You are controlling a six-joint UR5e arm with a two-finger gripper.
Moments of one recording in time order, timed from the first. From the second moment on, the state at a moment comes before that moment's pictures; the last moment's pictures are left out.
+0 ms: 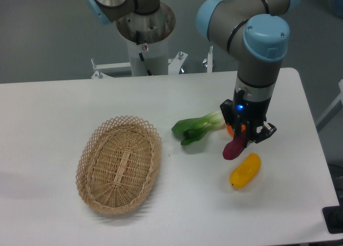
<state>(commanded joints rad) 2.60 -1.89 -1.45 -1.17 1.47 1.38</state>
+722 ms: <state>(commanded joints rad) 2.57 -1.90 -1.45 -1.17 1.47 1.28</state>
